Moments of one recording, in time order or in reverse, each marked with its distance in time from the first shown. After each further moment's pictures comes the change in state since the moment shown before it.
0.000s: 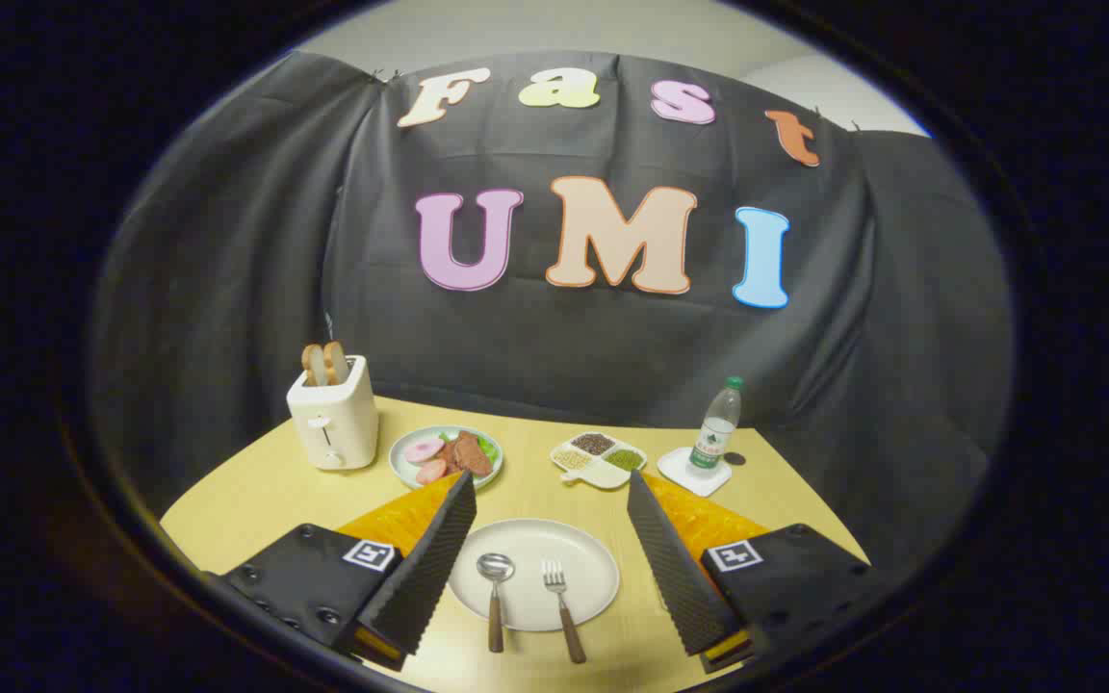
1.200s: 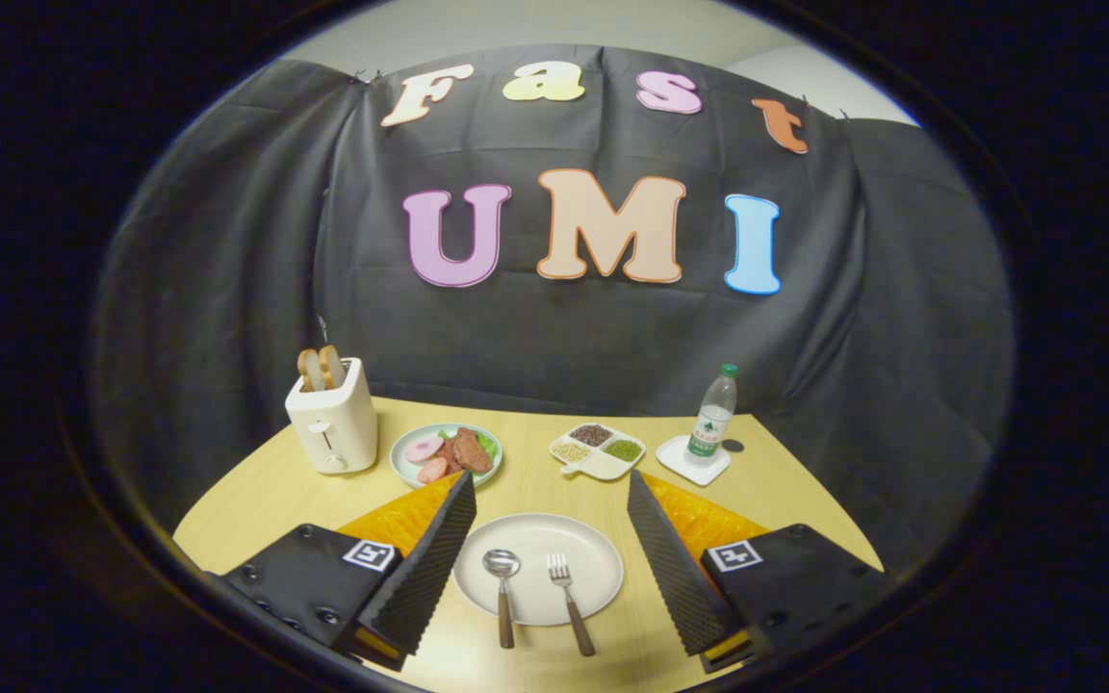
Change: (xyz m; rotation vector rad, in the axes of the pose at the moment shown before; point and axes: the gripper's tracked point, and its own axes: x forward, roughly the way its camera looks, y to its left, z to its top) arm -0.003 0.000 -0.003 0.044 0.050 -0.016
